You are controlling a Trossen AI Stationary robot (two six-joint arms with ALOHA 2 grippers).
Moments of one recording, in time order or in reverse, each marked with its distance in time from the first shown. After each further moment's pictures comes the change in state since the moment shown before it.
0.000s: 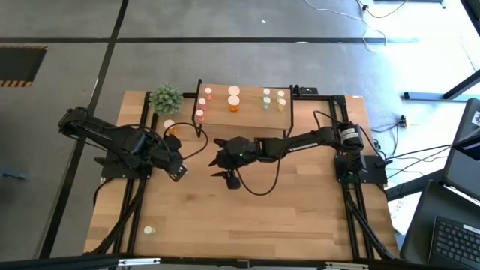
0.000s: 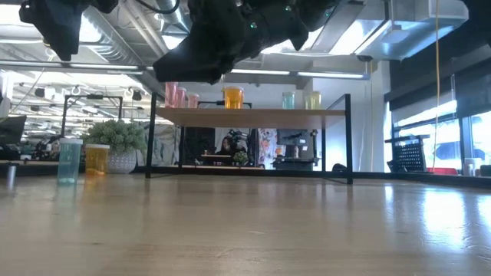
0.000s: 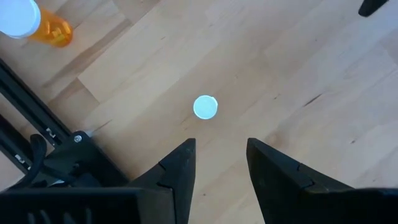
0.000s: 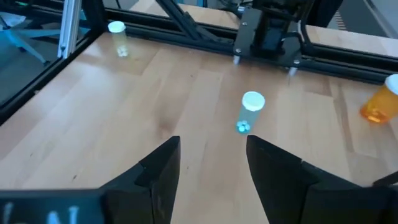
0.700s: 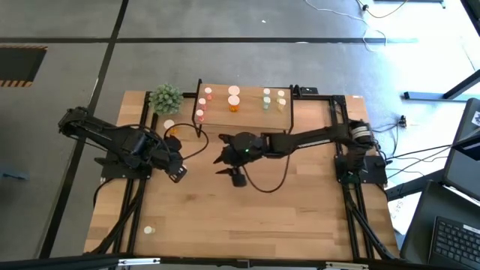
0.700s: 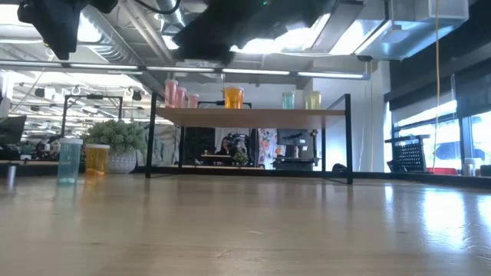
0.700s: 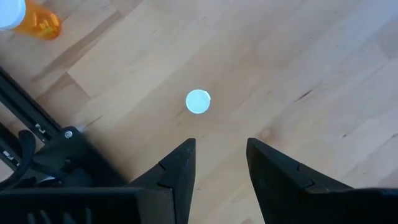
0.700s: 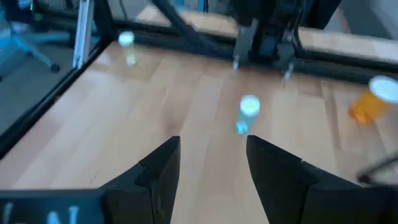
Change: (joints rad) left arm 0.000 0.000 -0.001 0.013 0.029 -0.006; right arm 0.000 -0.103 0.000 -0.113 -0.007 0.020
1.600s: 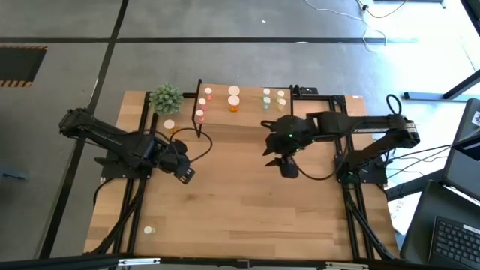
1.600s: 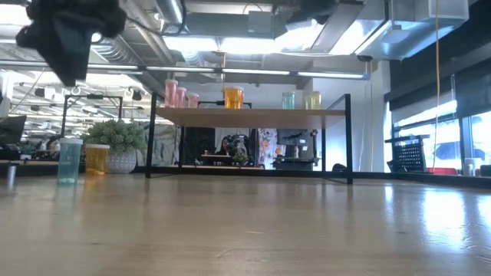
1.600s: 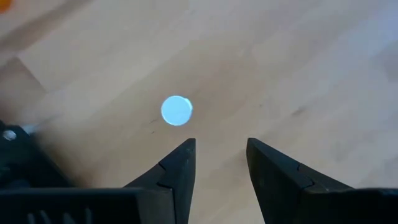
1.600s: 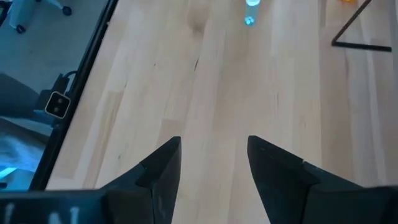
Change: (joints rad) left arm 0.024 0.021 -0.150 0.211 0.020 -0.079; right arm -0.005 -0.470 -0.001 -0.820 -0.002 0.089
